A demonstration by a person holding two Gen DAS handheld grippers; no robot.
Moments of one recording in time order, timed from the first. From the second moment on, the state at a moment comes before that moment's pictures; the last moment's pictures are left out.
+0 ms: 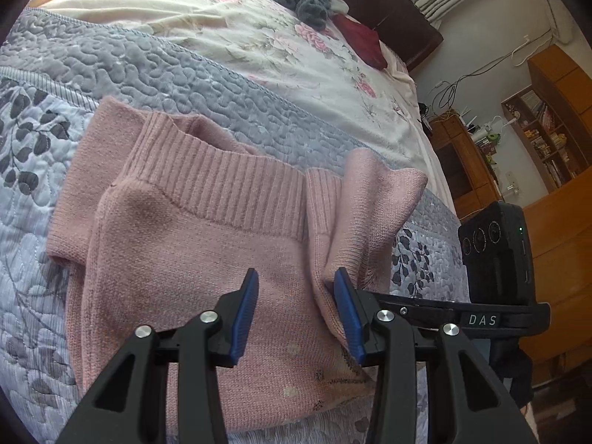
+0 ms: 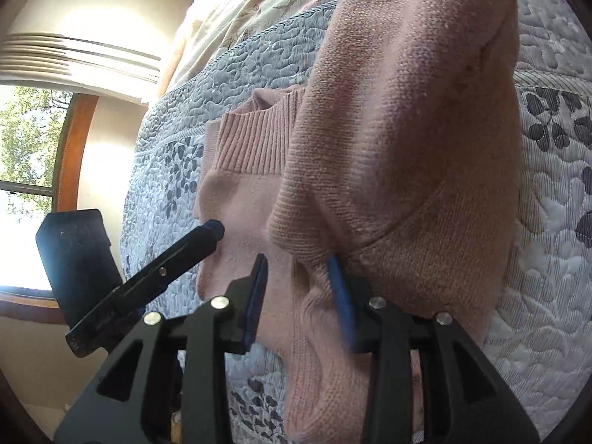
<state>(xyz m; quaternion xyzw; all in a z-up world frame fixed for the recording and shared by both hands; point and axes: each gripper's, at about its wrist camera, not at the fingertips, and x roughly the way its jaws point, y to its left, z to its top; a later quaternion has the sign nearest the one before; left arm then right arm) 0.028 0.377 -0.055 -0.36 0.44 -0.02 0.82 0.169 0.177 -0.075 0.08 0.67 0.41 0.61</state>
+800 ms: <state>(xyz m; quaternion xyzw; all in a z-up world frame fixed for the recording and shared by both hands) 0.084 0.334 -0.110 -0.45 0.45 -0.07 0.76 0.192 0.023 -0.091 0.16 0.66 0.36 0.64</state>
